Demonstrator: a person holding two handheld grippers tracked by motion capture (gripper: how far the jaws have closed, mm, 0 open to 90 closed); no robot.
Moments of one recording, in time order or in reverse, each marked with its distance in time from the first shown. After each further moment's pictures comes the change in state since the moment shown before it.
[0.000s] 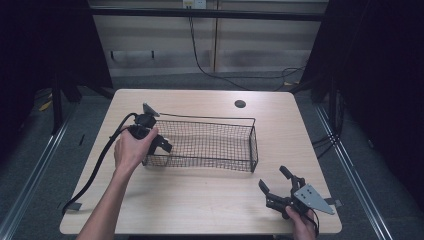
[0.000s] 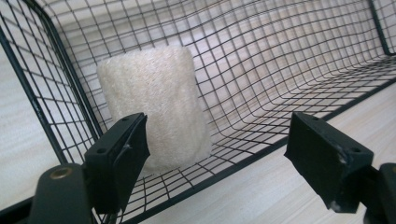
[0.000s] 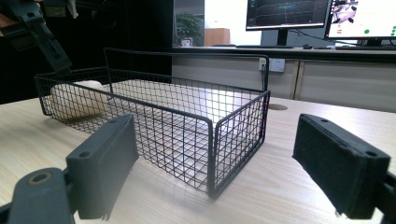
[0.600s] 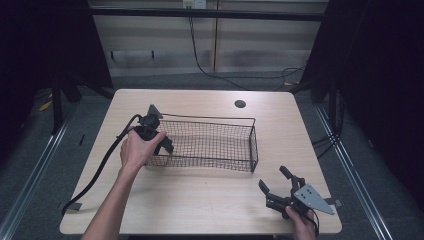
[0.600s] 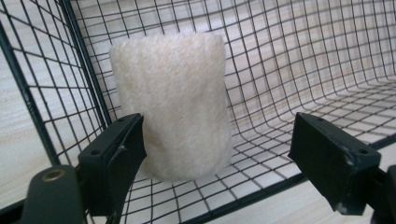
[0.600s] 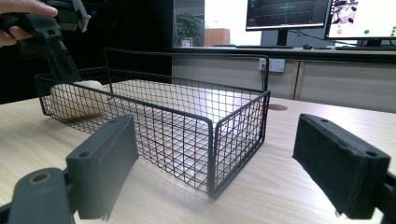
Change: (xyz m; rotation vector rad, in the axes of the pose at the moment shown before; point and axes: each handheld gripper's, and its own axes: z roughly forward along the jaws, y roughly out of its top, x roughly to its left) left arm 0.004 0.009 0.023 0.108 0.077 -0.129; right arm 0.000 0.000 0.000 -0.003 0.002 0.000
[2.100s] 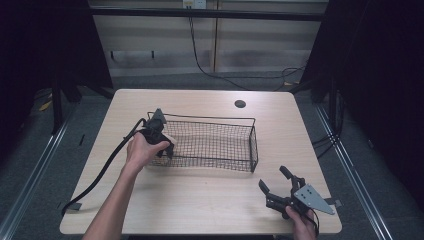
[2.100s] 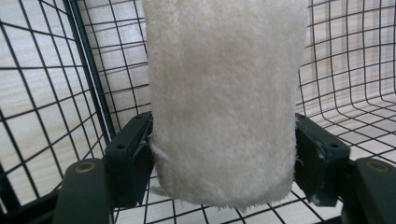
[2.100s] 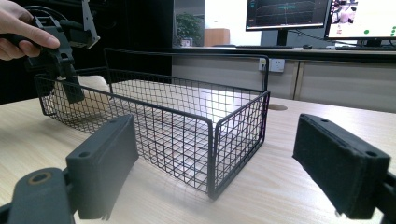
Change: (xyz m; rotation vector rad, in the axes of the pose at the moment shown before) left arm -0.005 0.008 0.026 0.106 0.081 -0.095; right arm 0.000 0.000 0.000 0.001 -0.002 0.000
